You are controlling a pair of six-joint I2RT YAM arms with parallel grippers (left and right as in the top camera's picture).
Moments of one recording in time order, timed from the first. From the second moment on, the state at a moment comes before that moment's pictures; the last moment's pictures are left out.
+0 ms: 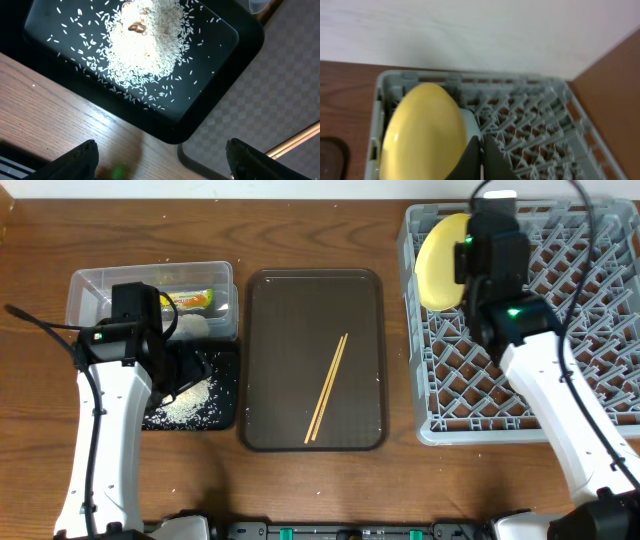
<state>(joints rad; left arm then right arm) 0.13 1.38 1.20 -1.23 -0.01 -0.46 0.26 1.53 1.32 -0.32 0.57 -0.01</state>
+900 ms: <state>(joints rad) 0.13 1.38 1.20 -1.23 -0.01 -0.46 0.05 1.71 1.32 -0.32 0.09 0.10</state>
